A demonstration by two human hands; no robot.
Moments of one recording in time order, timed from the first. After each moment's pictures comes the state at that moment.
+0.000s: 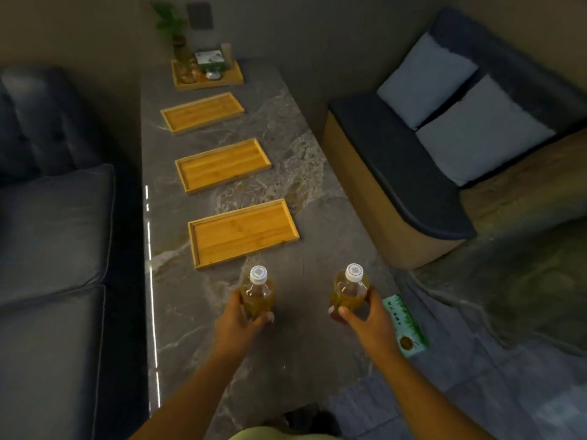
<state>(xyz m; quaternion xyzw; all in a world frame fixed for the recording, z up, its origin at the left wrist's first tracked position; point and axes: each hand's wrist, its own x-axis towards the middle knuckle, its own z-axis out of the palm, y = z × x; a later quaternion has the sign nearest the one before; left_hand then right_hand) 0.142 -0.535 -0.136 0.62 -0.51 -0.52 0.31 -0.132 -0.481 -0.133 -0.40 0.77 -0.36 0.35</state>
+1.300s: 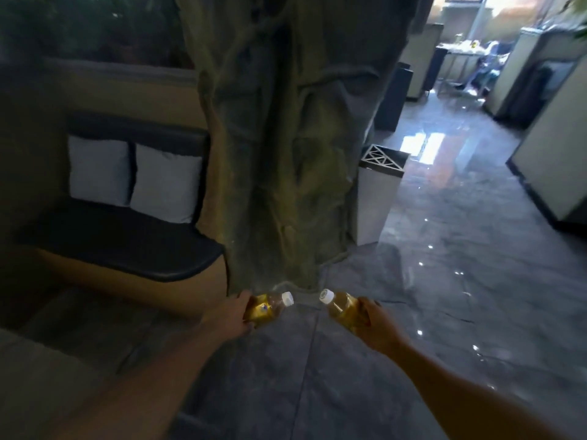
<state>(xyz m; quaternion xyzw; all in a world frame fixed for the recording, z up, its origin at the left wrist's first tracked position) -0.379 -0.368 -0.043 0.13 -0.97 -0.15 -0.12 -0.503 -0.036 -0.069 -0.18 0.95 -0.21 0.16</state>
